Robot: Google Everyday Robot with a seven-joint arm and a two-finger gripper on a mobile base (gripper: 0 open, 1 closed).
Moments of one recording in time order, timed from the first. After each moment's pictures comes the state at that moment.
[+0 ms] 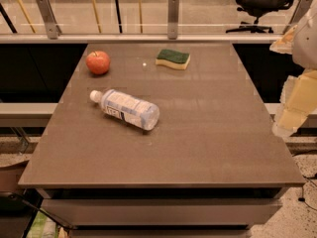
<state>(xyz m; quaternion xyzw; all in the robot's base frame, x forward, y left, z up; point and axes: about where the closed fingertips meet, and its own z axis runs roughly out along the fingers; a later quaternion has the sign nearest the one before) 0.438 -0.214 0.986 -0.60 0.78 -0.05 0.17</state>
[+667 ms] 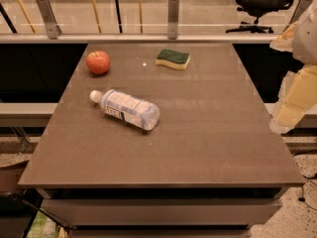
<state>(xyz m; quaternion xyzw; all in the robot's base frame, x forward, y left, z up) 0.440 -0.210 0.992 -0.59 0.78 -0.03 0.18</state>
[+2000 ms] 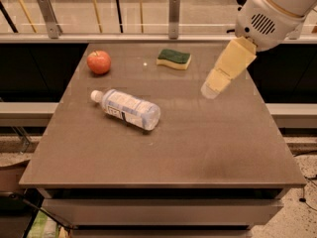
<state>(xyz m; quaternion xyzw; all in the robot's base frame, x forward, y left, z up) 0.496 -0.140 0.986 -0.45 0.87 0.06 0.18</state>
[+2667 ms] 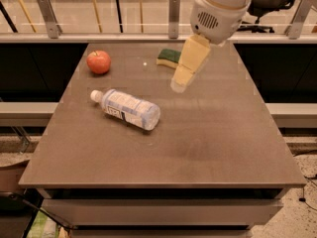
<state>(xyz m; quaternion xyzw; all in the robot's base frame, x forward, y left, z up) 0.531 -0.097 0.973 -0.45 0.88 0.00 0.12</state>
